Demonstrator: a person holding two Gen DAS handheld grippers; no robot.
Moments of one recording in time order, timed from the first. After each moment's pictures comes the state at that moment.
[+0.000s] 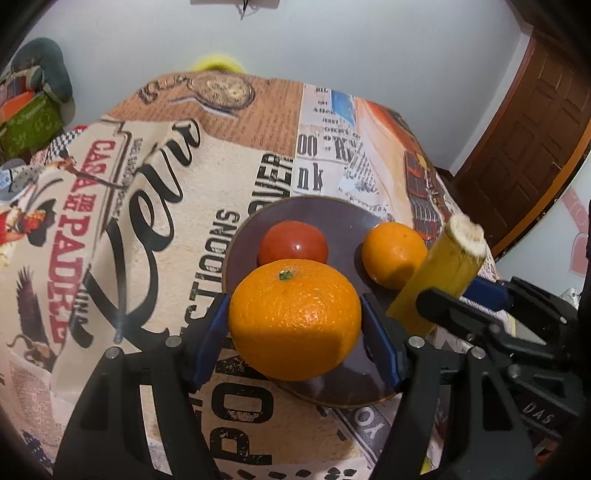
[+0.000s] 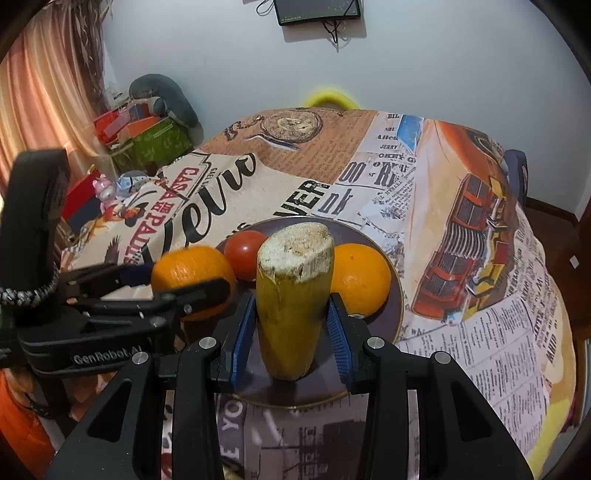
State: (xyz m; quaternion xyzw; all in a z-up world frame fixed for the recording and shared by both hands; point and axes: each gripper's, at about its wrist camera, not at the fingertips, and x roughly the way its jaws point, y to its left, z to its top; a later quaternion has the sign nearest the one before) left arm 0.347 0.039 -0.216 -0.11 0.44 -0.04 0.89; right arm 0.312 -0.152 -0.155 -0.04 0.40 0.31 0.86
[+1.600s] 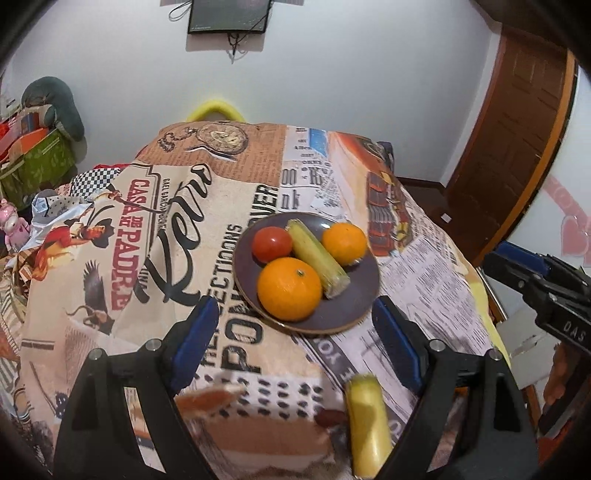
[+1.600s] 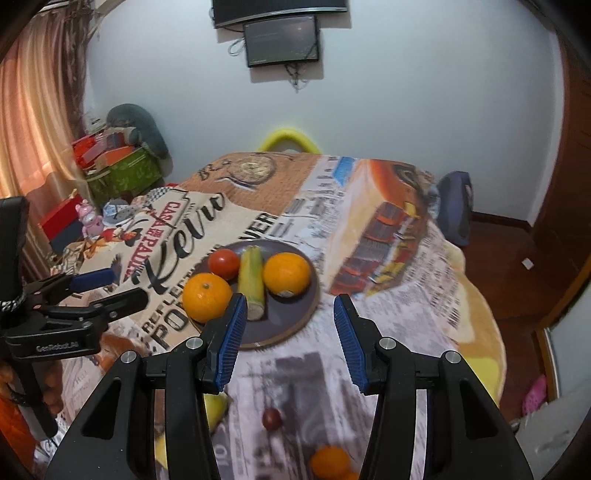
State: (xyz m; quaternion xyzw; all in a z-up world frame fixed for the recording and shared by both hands) left arm 0.238 0.010 -0.139 -0.07 0.38 -0.04 0.92; right arm 0.235 -0.225 -0.084 -0.04 0.35 0.22 0.91
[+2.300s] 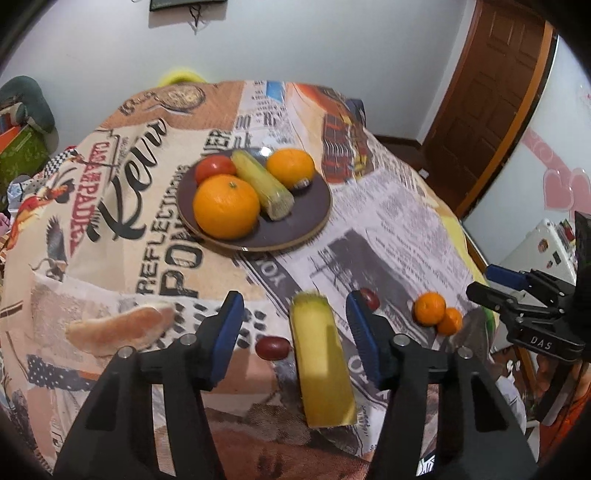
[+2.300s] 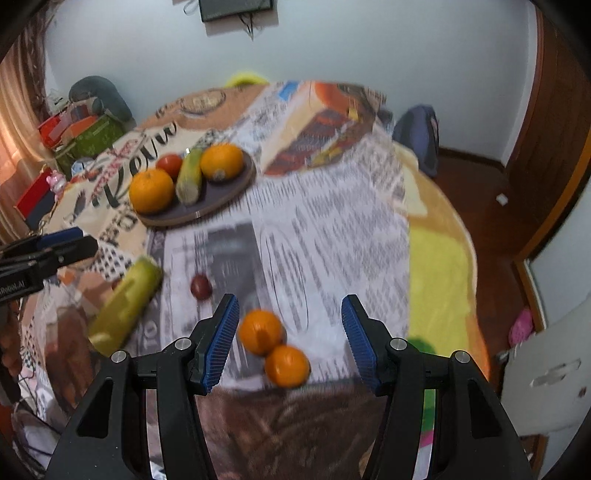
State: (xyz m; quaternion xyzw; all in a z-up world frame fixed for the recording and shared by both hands) left arm 0.206 -0.041 -0.183 -0.04 0.45 -0.09 0.89; right arm 0.190 -0.299 -0.155 -0.04 0.45 0.17 0.88
